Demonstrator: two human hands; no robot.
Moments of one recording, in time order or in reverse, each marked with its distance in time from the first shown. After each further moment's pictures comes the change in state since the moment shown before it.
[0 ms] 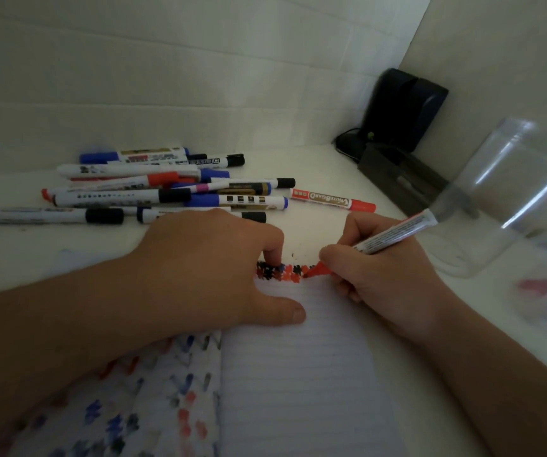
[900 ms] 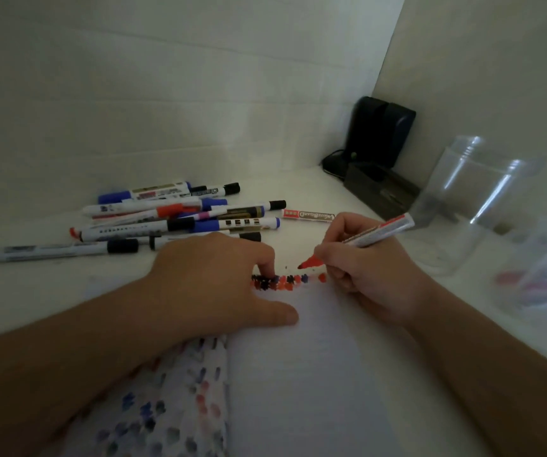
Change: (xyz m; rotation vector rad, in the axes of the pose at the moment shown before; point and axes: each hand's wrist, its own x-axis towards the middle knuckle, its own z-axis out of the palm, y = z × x) left_hand -0.012 0.009 -0.009 0.004 -0.015 -0.032; right_hand 0.001 -0.007 -0.005 0.299 -0.089 0.048
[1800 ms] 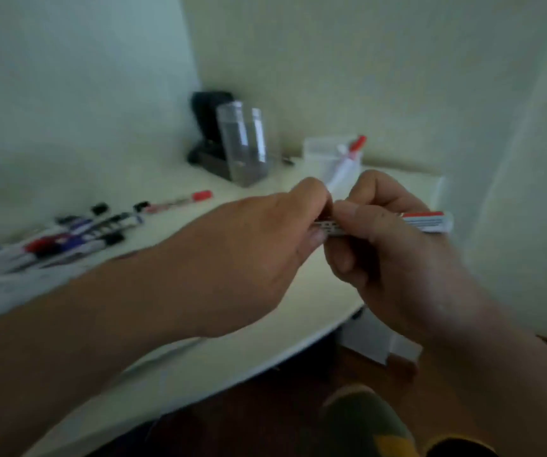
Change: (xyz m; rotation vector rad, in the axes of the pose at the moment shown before) left_hand -0.097 0.222 -0.032 -0.202 0.302 0.890; right_hand -0.259 -0.038 -0.102 0.519 0.279 -0.331
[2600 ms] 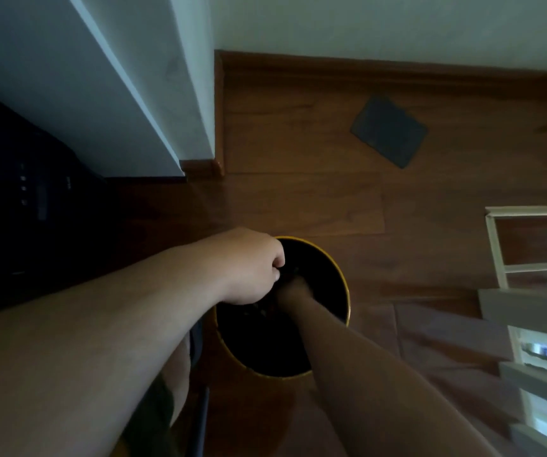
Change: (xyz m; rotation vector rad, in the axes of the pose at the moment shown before) left_hand 0.141 0.107 0.542 -0.279 -1.382 -0.016; right_hand -0.350 0.369 -0.419 -0.483 0.931 1.540
